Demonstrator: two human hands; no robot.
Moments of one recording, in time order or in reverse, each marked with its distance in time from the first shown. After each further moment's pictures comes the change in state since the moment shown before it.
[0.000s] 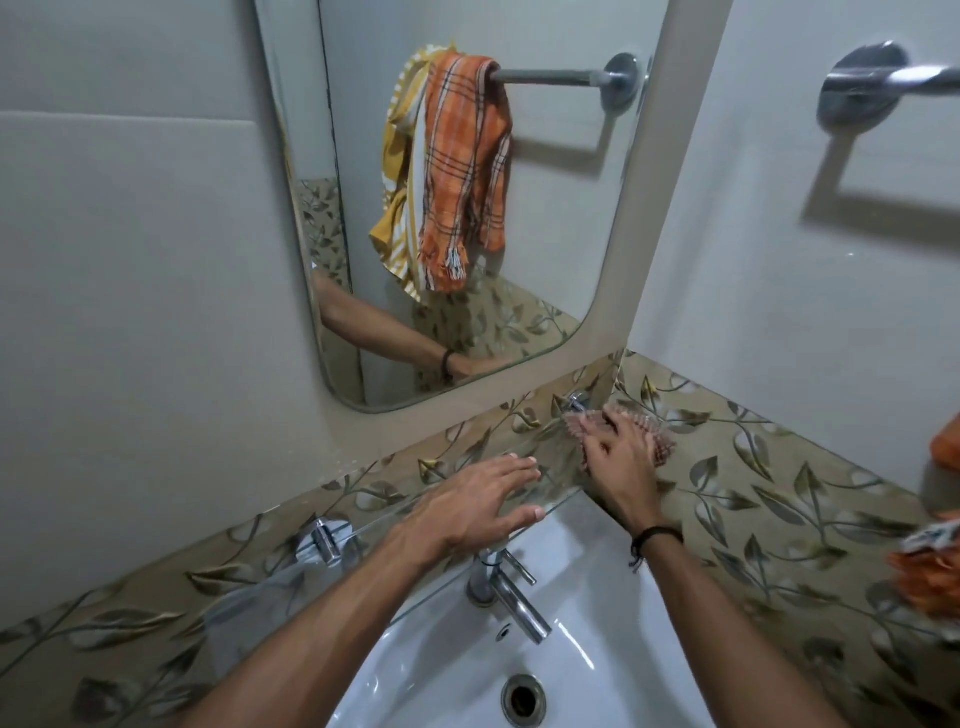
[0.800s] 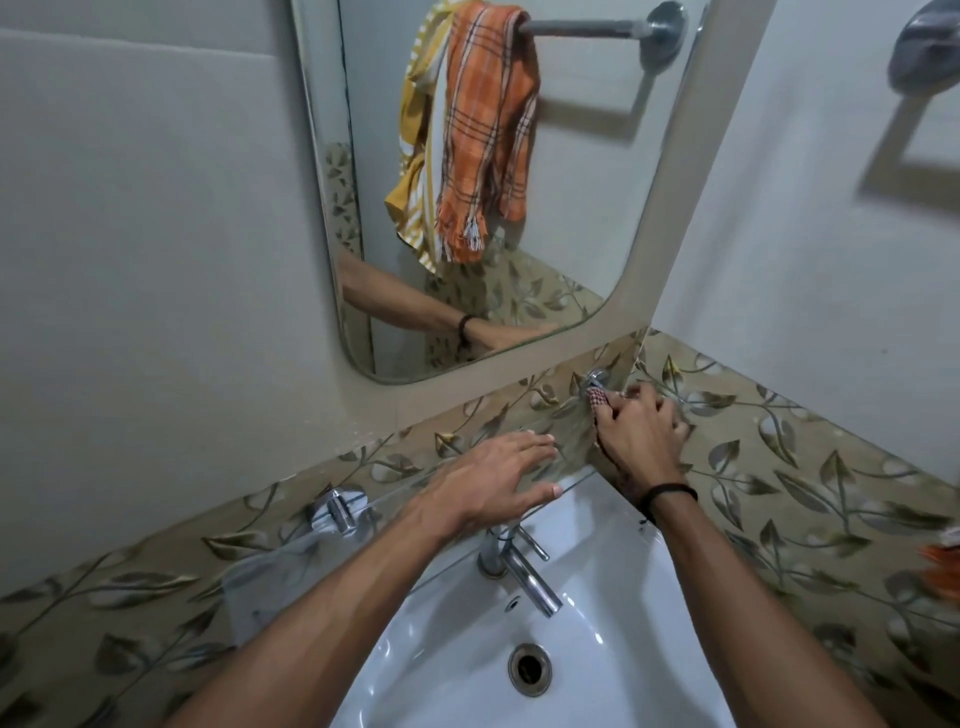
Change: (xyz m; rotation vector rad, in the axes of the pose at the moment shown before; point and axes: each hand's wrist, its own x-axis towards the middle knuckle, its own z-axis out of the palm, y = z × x) left_hand 0.003 -0.005 0.006 -0.006 0.047 0.046; right_hand 0.003 -0.027 -0.009 -0.262 0.042 0.120
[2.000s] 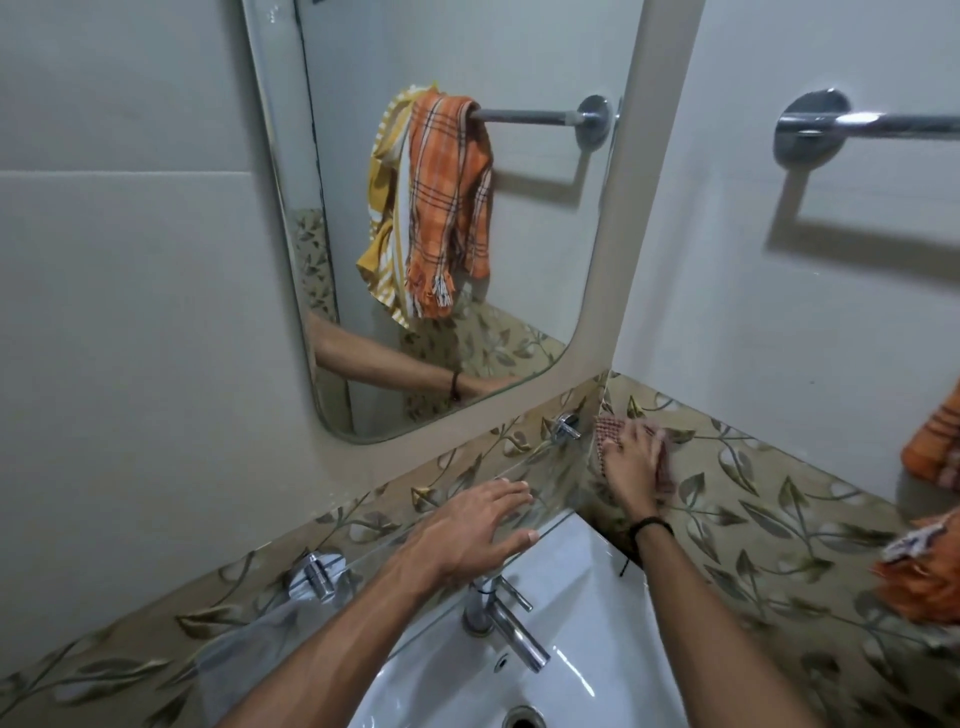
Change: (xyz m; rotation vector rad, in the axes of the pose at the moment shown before) left_hand -0.003 0.006 -0.007 -0.012 -0.046 -0.054; right_hand 0.038 0.042 0.025 0.464 0.021 0.126
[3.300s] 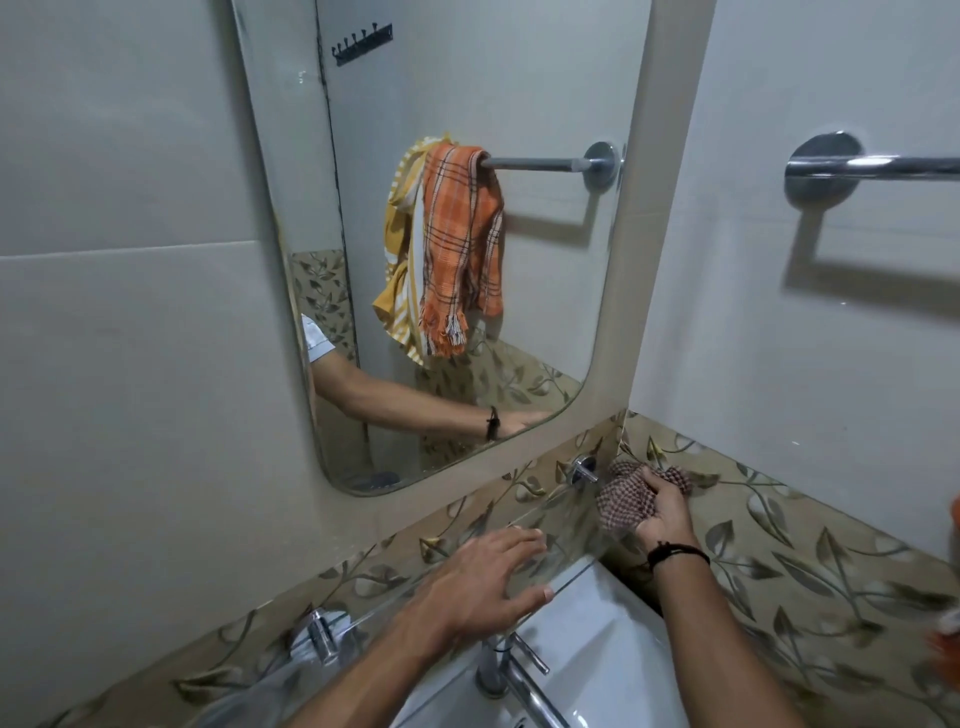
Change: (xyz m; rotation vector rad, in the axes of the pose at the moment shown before) left_hand 0.005 -0.004 0.006 -0.028 -0.019 -0.048; right_hand 0.038 0.009 0.008 1.588 -0.097 0.724
